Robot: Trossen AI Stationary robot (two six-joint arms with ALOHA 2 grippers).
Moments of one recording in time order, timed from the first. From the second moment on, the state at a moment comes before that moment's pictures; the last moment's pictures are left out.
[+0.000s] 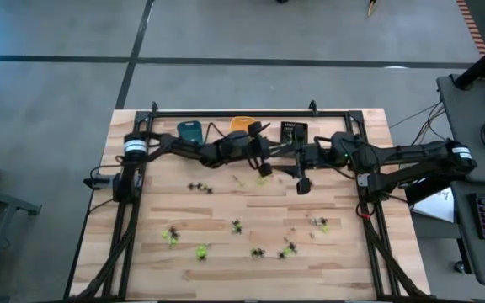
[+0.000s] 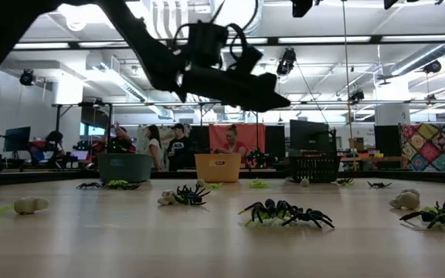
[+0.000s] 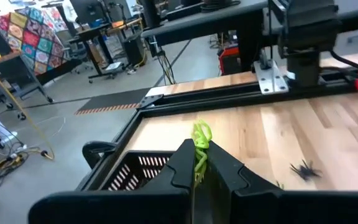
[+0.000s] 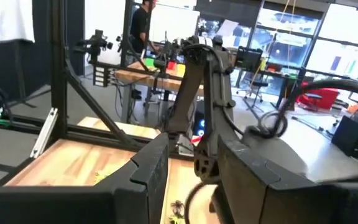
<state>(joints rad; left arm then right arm) 0.23 2.06 1.20 0.73 -0.03 0.26 -0.05 1.11 0.79 0.36 -0.13 -0.18</state>
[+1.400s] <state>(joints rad) 0.30 1.97 1.33 0.40 0.15 0.14 -0.05 1.15 0.79 0.25 -0.13 0.07</state>
